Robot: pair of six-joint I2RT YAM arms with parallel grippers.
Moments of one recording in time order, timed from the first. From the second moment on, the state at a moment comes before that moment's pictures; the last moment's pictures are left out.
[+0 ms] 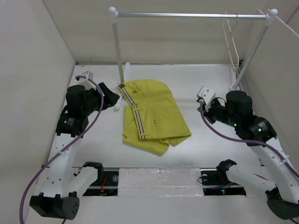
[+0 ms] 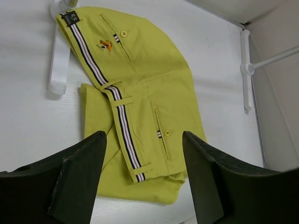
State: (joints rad) left arm -0.12 0.89 1.05 -0.57 0.27 -0.52; right arm 0.49 0.84 1.19 -0.82 -0.22 -0.47
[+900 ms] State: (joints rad) left arm -0.13 1.03 0.58 -0.62 0.20 -0.81; right arm 1.09 1.69 1.14 -0.37 0.07 -0.39
